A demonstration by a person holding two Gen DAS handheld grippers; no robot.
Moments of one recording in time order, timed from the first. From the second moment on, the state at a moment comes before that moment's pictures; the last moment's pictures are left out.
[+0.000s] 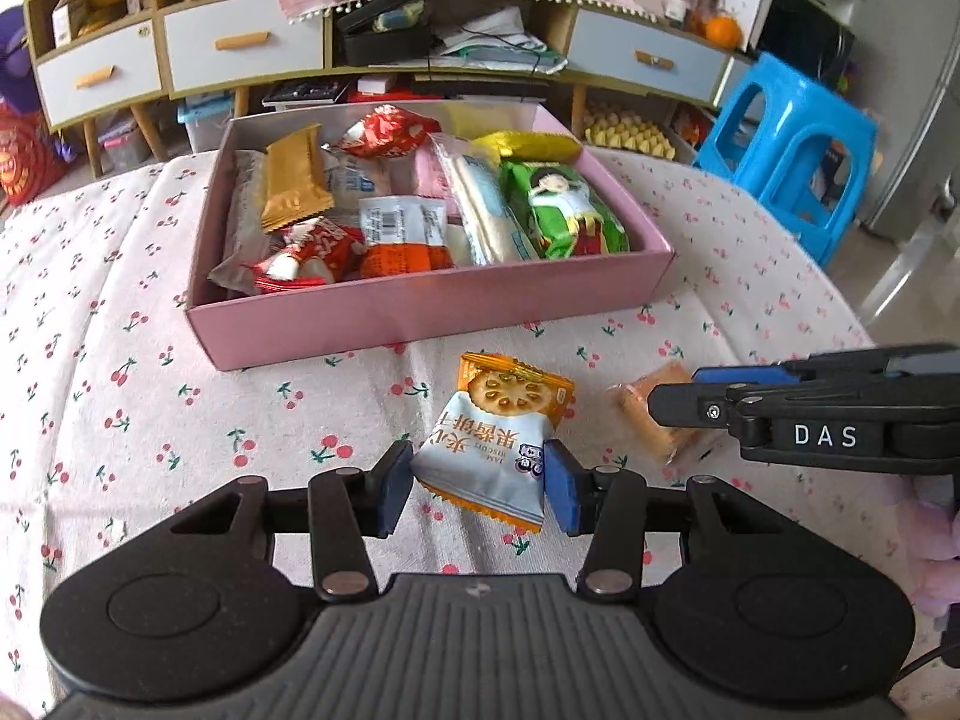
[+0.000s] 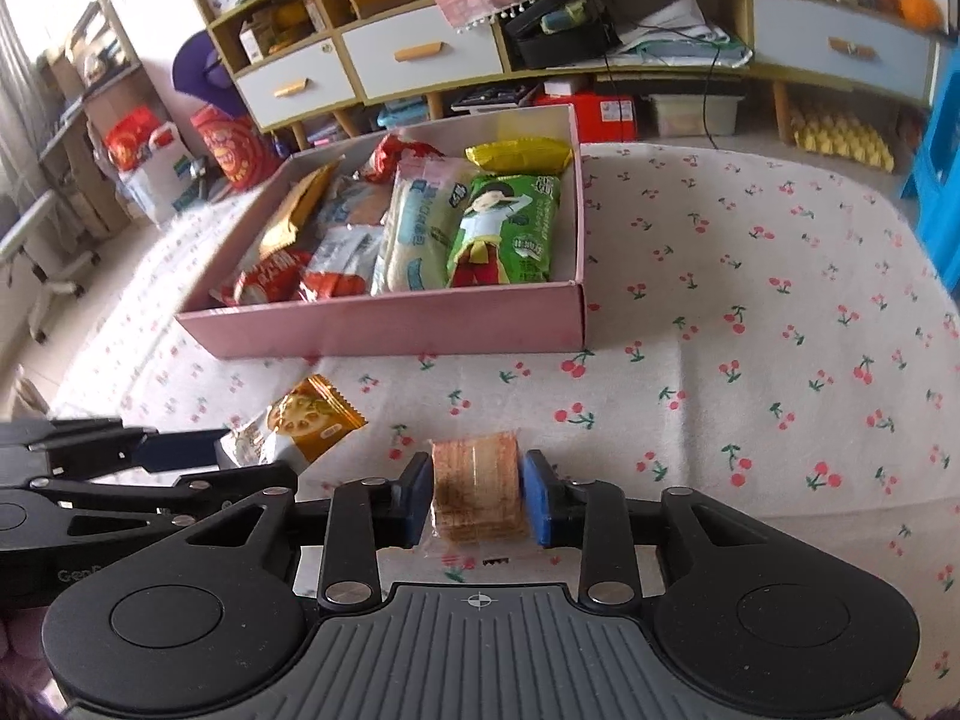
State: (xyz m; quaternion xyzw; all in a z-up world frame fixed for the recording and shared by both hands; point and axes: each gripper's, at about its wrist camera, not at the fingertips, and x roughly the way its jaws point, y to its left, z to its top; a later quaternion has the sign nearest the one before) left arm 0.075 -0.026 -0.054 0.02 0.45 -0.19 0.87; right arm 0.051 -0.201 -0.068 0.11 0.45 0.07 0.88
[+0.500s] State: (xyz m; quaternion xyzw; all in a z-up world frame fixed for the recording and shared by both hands) left arm 0.074 -0.011 -0.050 0.01 0.45 -0.19 0.87; right arm 0.048 -0.173 -0.078 0.01 0.45 0.08 0.89
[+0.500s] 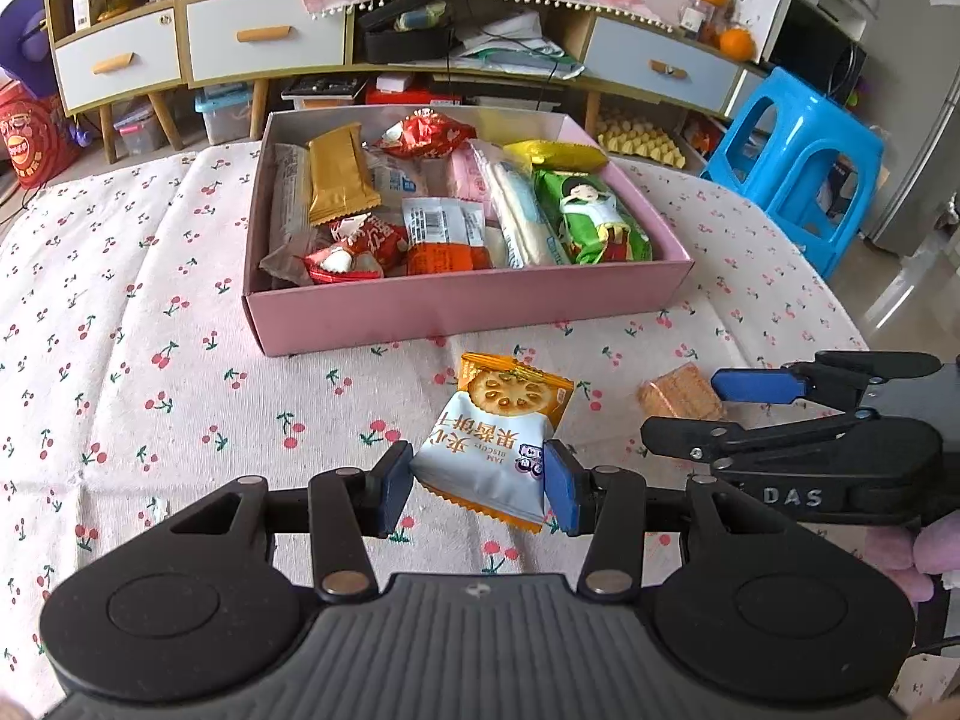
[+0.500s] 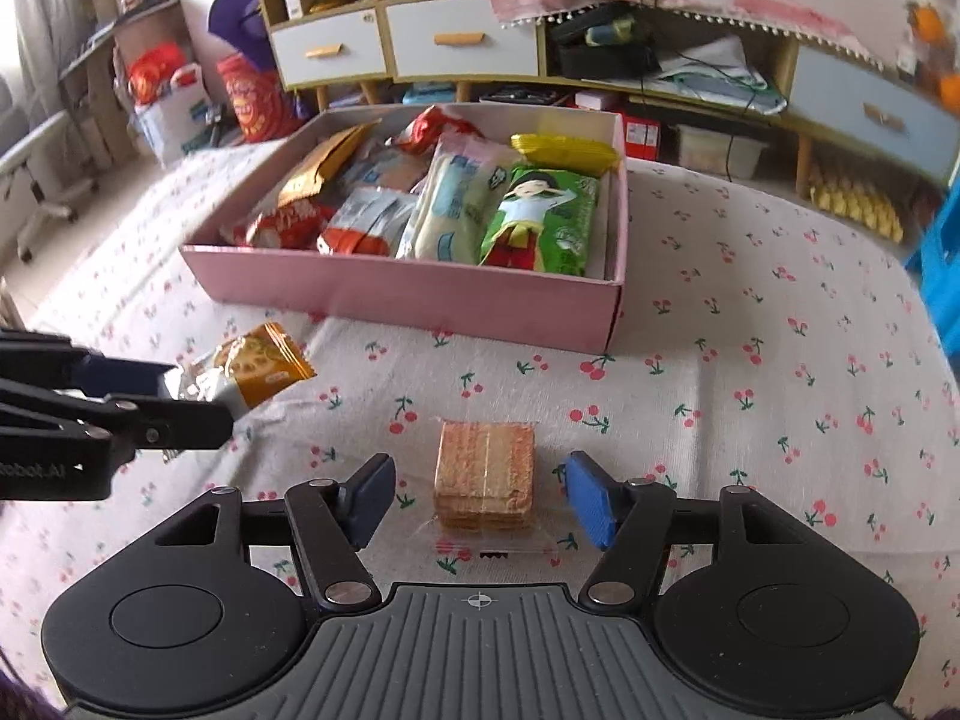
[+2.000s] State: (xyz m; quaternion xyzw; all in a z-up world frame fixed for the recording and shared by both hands) left arm 0.172 -0.024 -0.038 0.01 0.36 -0.16 0.92; right arm 0.163 -0.217 -0.034 0.24 0.39 0.03 0.89
